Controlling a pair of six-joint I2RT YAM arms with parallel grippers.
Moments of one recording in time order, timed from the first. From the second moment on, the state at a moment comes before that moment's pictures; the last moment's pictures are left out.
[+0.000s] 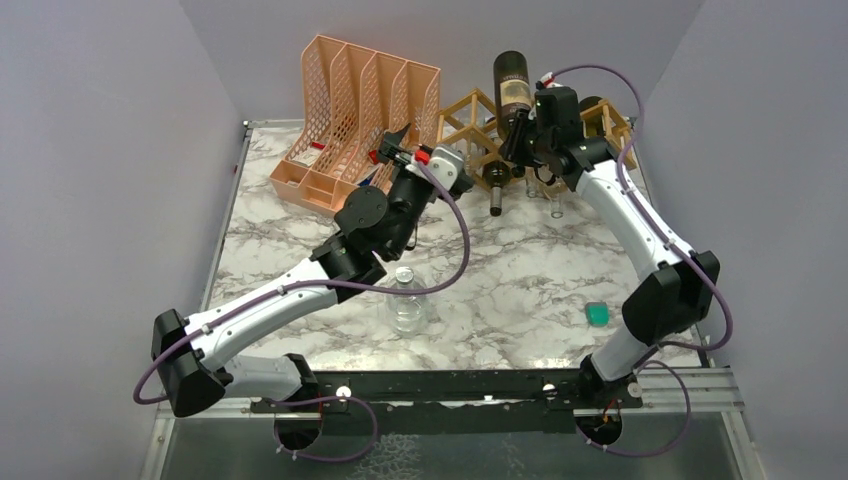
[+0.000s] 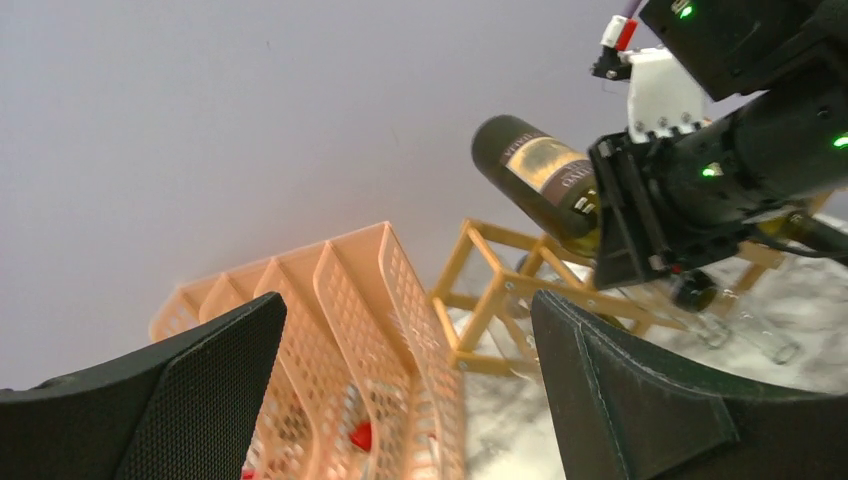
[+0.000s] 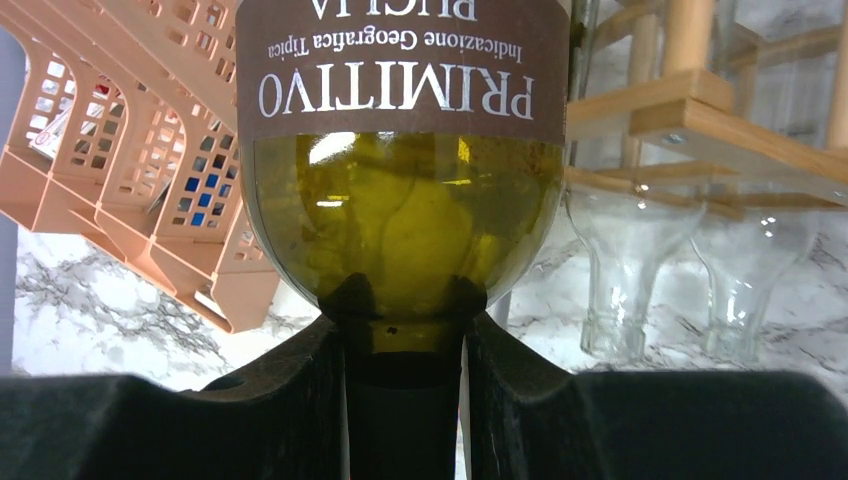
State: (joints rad) left arm -0.98 1.24 1.14 0.43 -0.48 0.57; right arm 0.37 1.62 1.61 -0.57 0.09 0.42
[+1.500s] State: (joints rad) left arm -0.96 1.08 1.20 -0.11 -0.54 -0.02; right arm 0.36 1.76 1.61 -0.49 0.08 0.51
